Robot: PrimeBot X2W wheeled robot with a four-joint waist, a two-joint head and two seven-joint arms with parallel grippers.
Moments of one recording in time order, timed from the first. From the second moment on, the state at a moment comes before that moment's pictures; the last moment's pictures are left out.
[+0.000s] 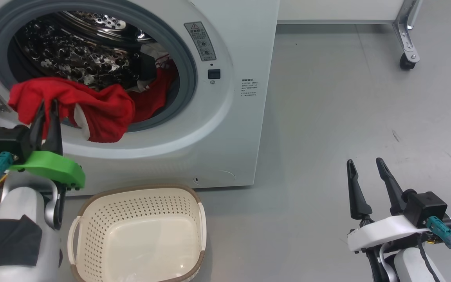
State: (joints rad) left arm -0.51 0.12 0.00 0.59 -0.17 -0.08 -0.25; right arm -0.05 -0.06 0.13 0.19 0.31 0.10 -0.25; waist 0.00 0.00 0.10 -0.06
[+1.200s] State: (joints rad) left arm -0.37 0.13 -0.11 0.54 -0.08 -0.08 -0.15; right arm -0.10 -0.05 0.17 0.14 0.30 0.10 -0.25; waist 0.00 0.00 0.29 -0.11
